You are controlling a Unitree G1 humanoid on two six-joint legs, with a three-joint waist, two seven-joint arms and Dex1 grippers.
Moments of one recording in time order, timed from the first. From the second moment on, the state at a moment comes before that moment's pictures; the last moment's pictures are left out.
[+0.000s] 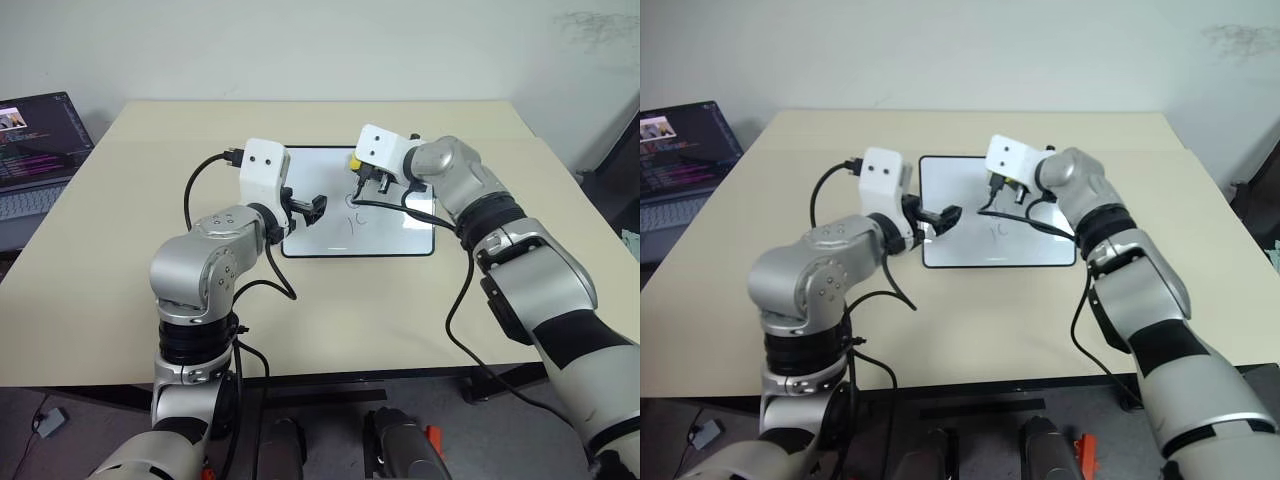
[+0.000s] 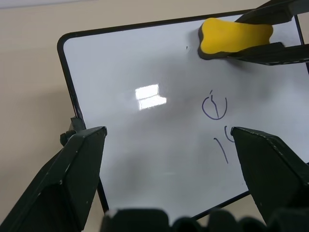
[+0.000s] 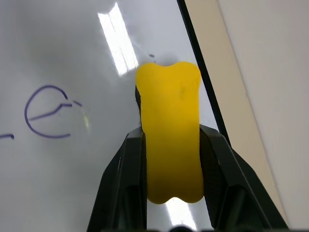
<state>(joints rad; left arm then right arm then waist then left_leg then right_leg) -0.75 0.25 0.08 -0.34 -0.29 1.27 -0.15 -1.41 -0.29 0.38 1.15 -0.41 0.03 0.65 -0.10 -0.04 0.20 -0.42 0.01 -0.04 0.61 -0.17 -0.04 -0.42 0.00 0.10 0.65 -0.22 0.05</state>
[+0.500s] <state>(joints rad) -0.75 0.25 0.08 -0.33 -0.29 1.26 -0.15 -1.41 -0.26 0.39 1.16 -0.41 0.03 0.65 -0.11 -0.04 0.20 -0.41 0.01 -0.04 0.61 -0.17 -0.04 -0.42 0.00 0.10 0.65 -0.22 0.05</state>
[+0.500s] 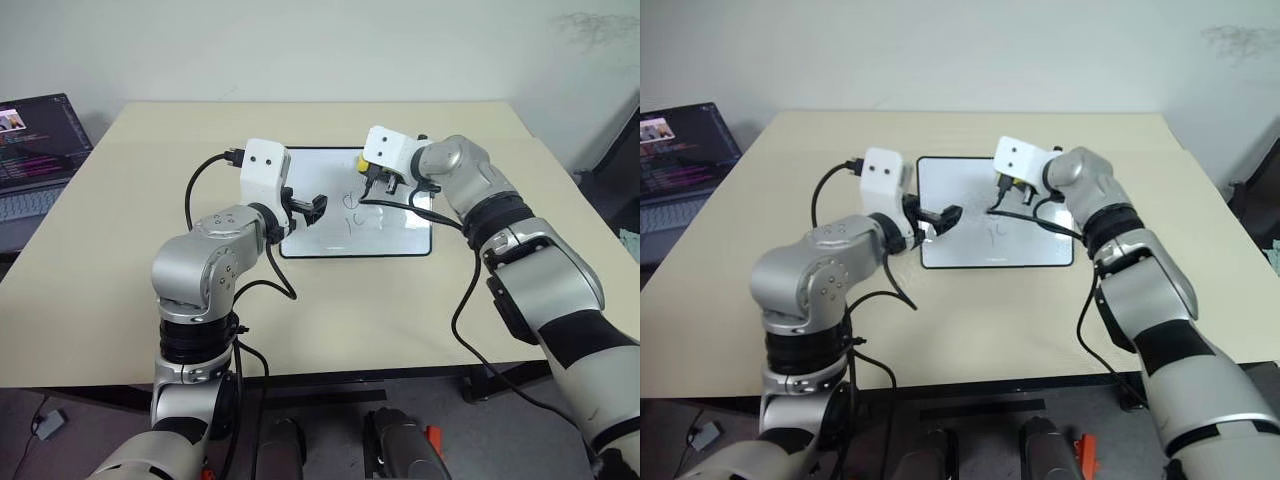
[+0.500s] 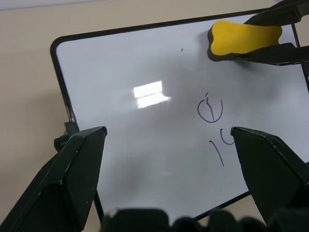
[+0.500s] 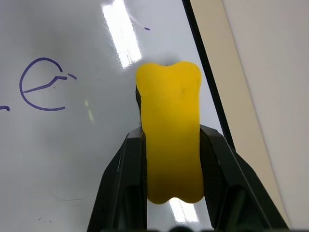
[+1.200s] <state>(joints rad) -0.75 0.25 0.08 -0.33 -0.29 1.26 -0.14 -1.45 -0.14 0.37 1.22 -0.41 0.02 0.54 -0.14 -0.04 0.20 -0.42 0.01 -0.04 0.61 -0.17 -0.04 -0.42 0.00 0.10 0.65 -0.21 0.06</state>
